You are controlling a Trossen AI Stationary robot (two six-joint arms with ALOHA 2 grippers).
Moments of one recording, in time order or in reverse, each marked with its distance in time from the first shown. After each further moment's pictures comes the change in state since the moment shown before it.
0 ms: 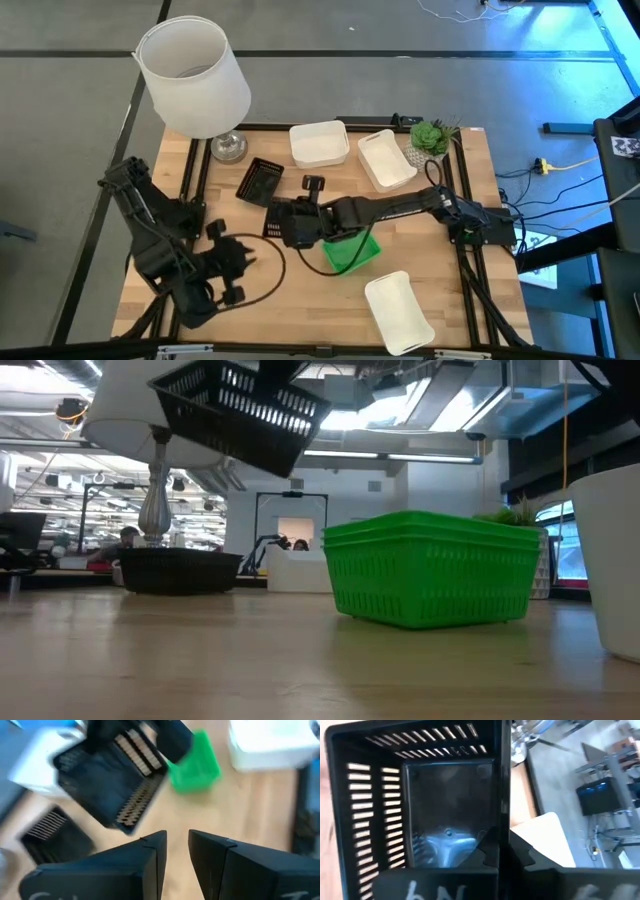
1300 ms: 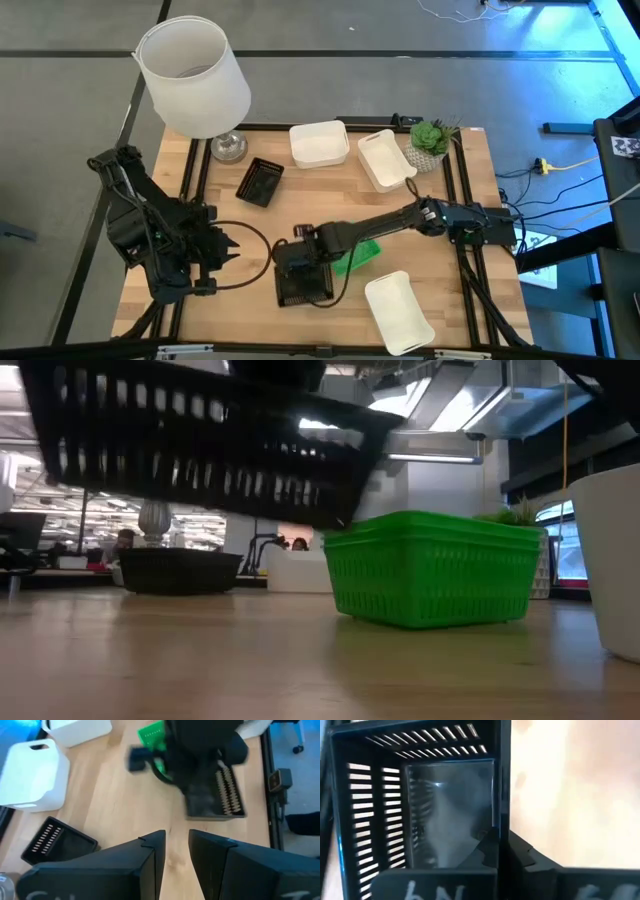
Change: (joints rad) left arm -0.016 -0.161 0.001 -0.016 0.163 0.269; right arm 0.059 0.152 0.002 -0.025 -0.675 0.088
